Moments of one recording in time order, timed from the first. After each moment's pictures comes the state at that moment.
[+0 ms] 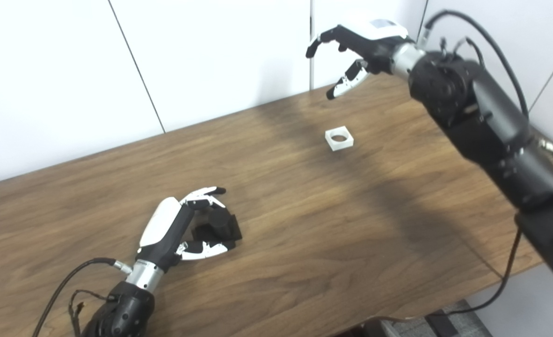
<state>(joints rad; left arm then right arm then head) -0.35 0.22 -0.38 0.29 0.47 -0.33 -0.08 -0.73 -0.76 0.24 -0.03 -0.63 0.22 0.55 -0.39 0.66</state>
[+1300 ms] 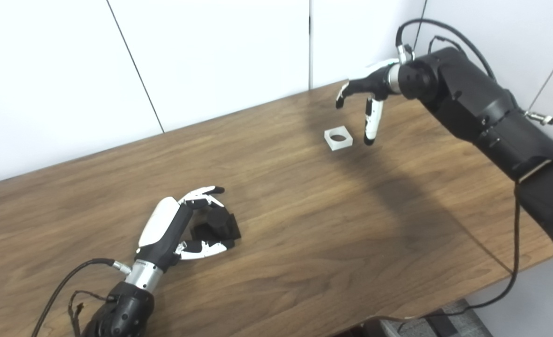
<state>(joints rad) -0.34 0.21 -0.37 0.29 0.47 -0.33 -0.08 -0.78 -0.78 0.41 0.28 -0.76 0.14 0.79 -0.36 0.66</state>
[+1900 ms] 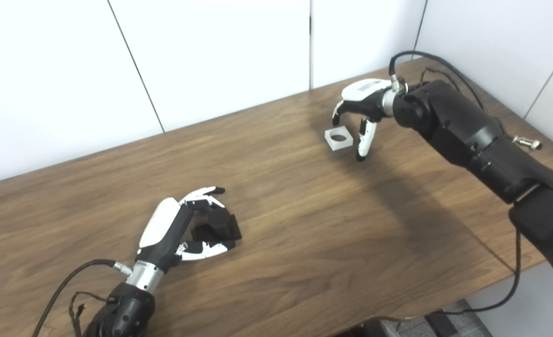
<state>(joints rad) -0.33 0.21 -0.36 0.28 0.48 -0.31 -0.08 -0.71 -0.74 0.42 0.33 -0.82 0.06 0.60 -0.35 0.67</state>
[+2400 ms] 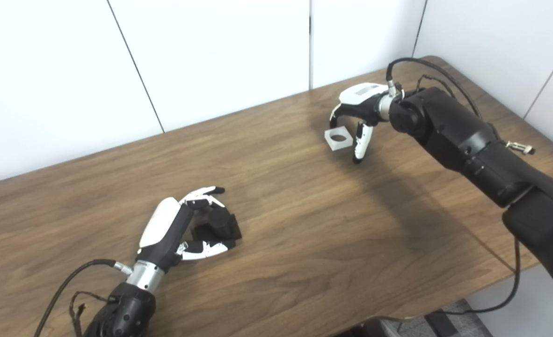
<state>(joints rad) -0.33 0.21 -0.36 0.26 0.48 -0.29 -0.08 -0.71 -0.71 0.42 0.36 -0.82 0.06 0.56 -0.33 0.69</state>
